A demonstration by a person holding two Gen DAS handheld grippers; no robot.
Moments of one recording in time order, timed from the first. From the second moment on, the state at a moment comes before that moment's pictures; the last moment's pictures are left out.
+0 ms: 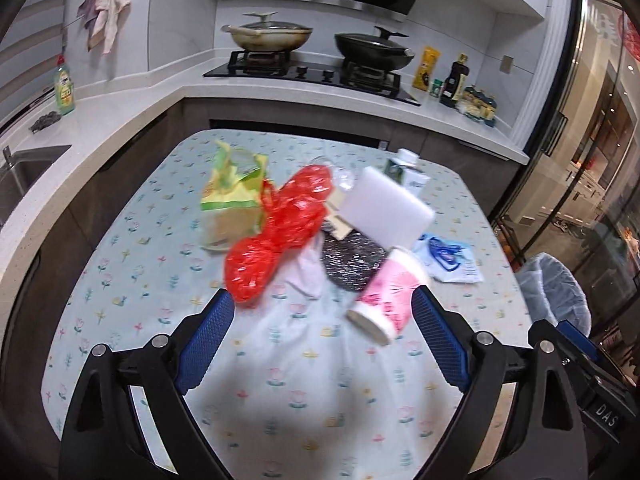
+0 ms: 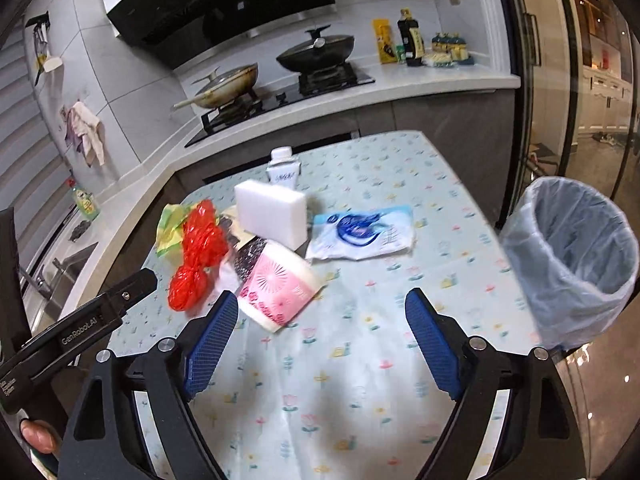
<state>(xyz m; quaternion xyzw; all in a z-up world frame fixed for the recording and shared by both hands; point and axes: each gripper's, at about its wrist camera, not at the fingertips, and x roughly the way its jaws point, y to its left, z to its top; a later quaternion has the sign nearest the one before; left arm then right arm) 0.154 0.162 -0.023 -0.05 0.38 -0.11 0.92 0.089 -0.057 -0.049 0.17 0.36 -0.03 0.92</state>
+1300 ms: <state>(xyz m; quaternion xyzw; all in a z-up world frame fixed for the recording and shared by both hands) 0.242 0.162 -0.102 -0.01 0.44 -0.13 0.89 0.183 -0.044 -0.150 0.30 0.44 -0.03 0.85</state>
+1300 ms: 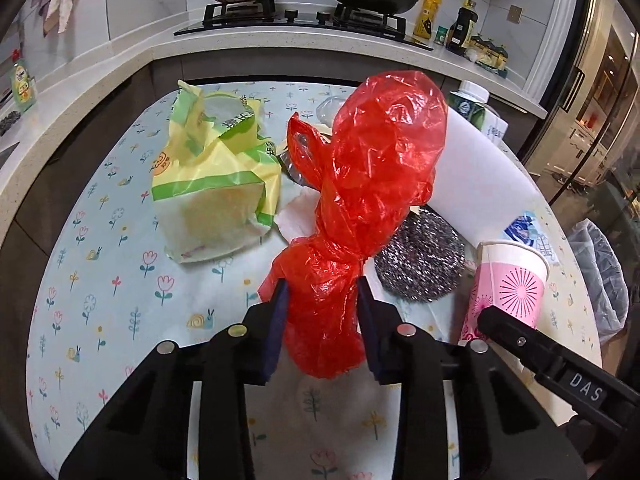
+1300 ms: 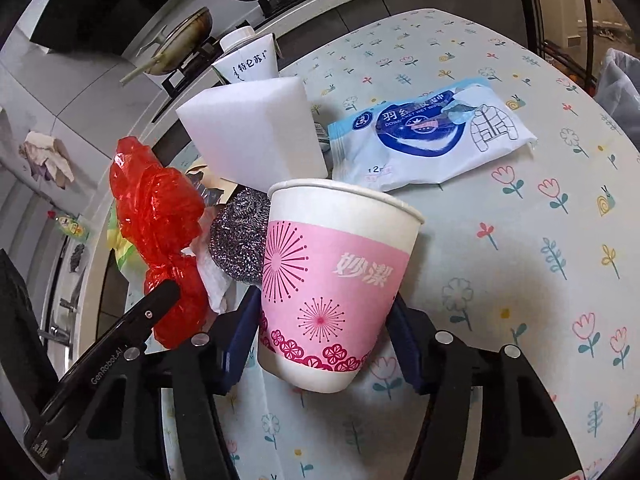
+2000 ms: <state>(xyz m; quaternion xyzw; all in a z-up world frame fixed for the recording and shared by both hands) 0.145 0.091 -0.019 -0.02 0.38 -0.20 0.90 0.080 -0.120 -0.060 0.29 0.33 -0.06 0.90</state>
